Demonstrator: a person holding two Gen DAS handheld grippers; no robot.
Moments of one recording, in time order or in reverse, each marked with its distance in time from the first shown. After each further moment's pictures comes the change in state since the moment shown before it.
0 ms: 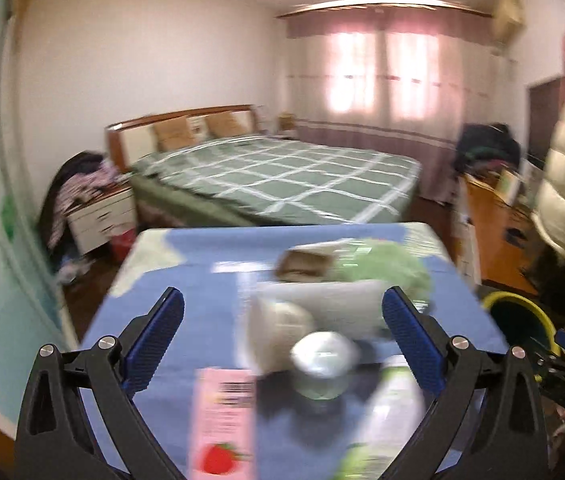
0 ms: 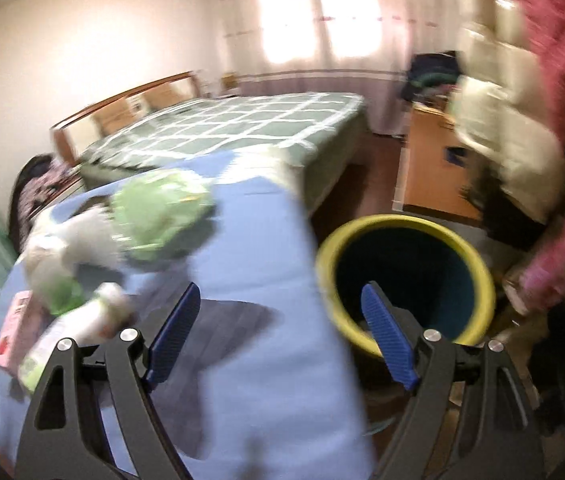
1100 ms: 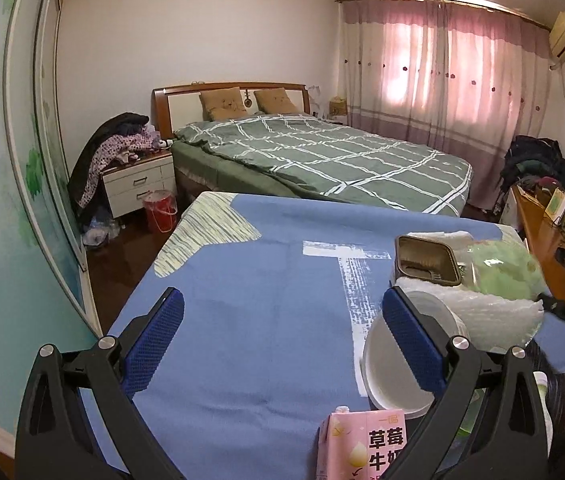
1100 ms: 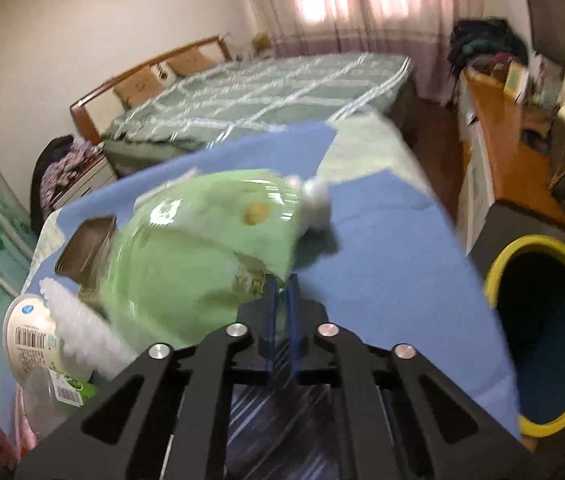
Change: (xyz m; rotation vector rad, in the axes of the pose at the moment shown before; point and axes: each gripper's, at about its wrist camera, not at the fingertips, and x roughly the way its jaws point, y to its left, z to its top) left arm 0.110 0.096 -0.030 -0.094 0.060 0.112; right arm 0.132 0.064 0.061 0.046 0.081 0.057
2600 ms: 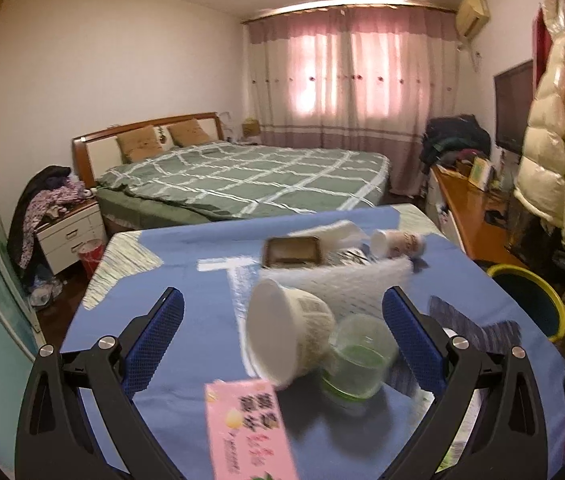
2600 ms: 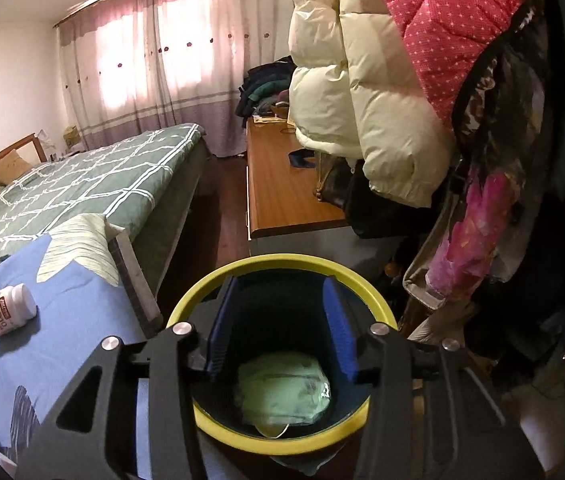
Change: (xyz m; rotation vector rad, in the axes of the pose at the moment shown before) left arm -0.074 -0.069 -0.022 0.209 -0.087 -0.277; right arm -0.091 -0.165 -0.043 0.334 -0.232 -0.618
